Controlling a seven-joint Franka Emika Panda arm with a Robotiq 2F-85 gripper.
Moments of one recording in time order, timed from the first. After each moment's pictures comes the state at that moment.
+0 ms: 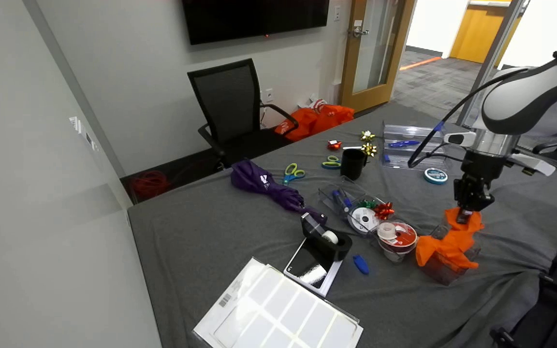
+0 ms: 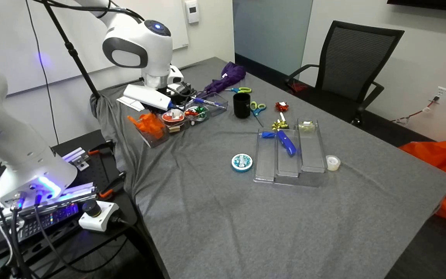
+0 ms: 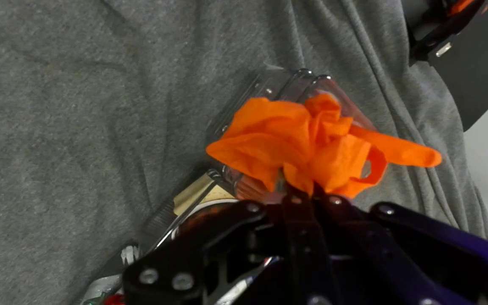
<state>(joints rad) -0.12 0.02 -0.02 -2.53 0.37 2.29 -1.24</state>
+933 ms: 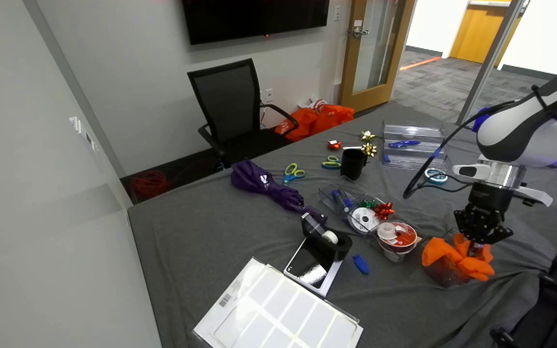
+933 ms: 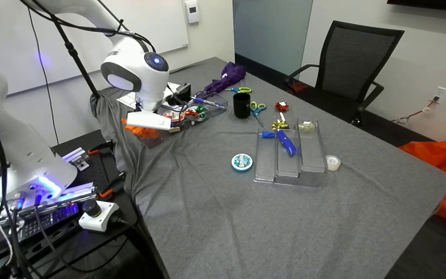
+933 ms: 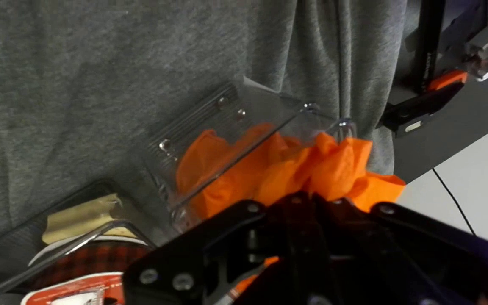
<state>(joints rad) -0.13 0.12 -0.02 -2.63 0.56 2.32 -1.79</state>
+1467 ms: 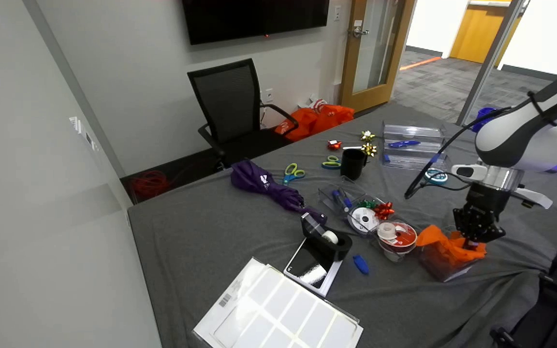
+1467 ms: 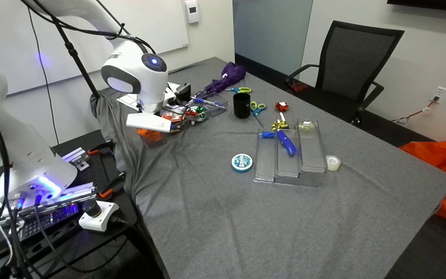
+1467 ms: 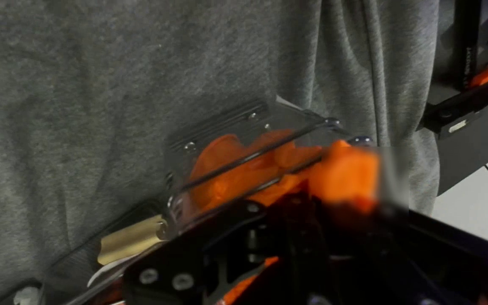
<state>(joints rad) -0.12 0.14 -0.02 -2.63 0.57 2.42 -1.71</state>
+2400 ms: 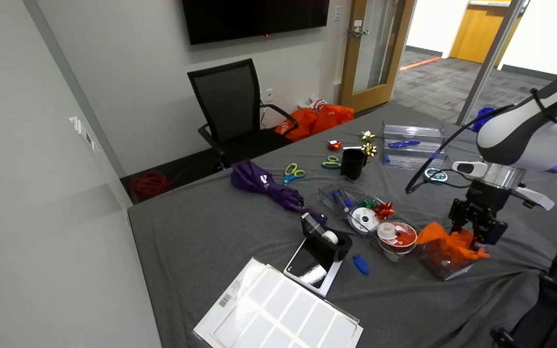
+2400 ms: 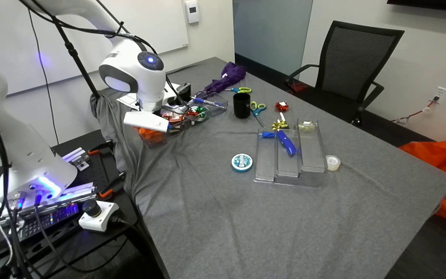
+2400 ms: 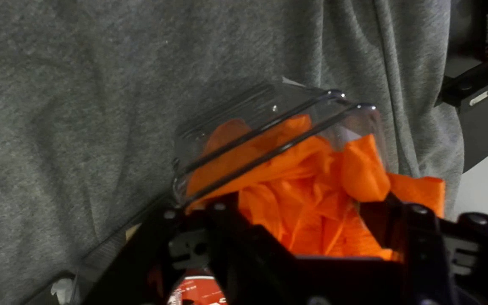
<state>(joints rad) -0.12 0.12 -0.01 -2.65 0.63 2.46 -1.66</state>
